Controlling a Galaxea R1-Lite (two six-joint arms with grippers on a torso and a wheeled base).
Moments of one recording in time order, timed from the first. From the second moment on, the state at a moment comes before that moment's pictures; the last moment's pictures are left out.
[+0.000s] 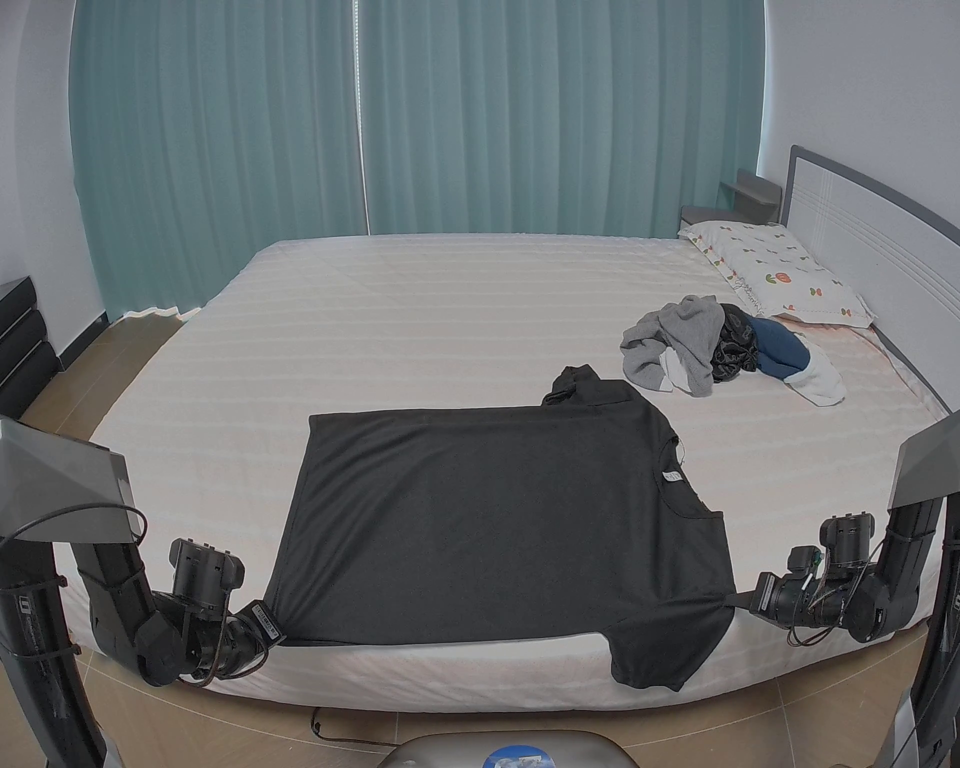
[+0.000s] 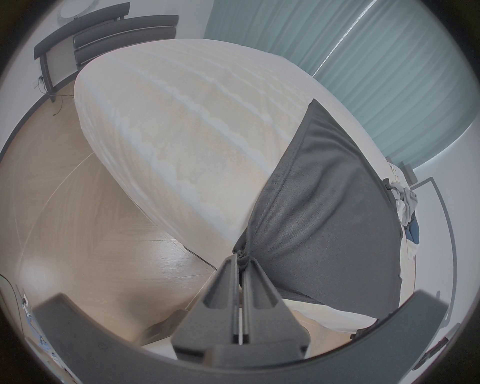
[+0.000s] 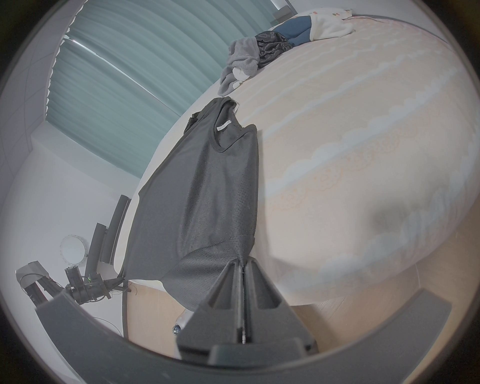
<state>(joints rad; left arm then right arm) -0.16 2.17 -0.28 -0.92 0.07 -0.84 -0.09 2.30 -0.32 -1.20 0.47 0.40</state>
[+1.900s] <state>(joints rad) -0.08 2.20 -0.30 -0.96 -0.21 -0.52 -0.11 2.29 -0.30 -1.25 0.53 0.36</state>
